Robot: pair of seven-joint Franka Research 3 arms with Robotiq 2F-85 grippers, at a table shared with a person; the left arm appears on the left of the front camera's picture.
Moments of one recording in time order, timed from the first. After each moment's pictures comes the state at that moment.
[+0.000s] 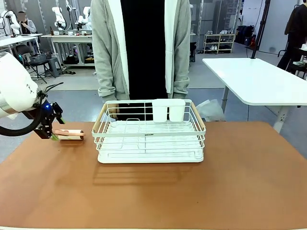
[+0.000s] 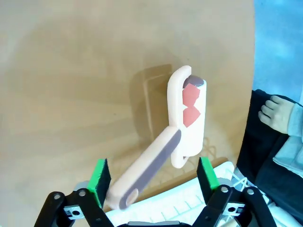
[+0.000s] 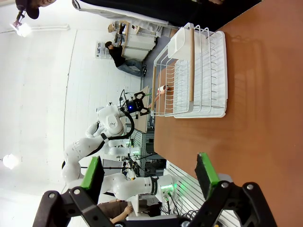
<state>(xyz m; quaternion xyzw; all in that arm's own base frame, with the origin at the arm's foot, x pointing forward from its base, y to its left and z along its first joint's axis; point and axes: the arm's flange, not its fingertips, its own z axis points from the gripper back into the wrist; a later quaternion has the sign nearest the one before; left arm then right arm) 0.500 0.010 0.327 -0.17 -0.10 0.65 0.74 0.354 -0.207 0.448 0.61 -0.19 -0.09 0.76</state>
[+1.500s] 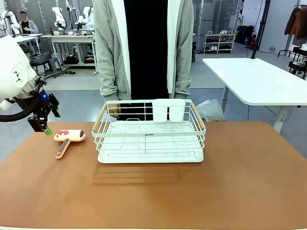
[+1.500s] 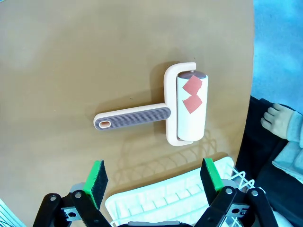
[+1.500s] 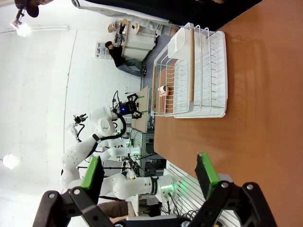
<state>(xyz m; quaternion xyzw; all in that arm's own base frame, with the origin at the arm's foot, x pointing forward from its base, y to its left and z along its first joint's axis) 0.485 -0.001 0.368 -0.14 -0.10 0.67 0.72 0.354 -0.207 0.448 0.61 -0.19 -0.09 0.76</state>
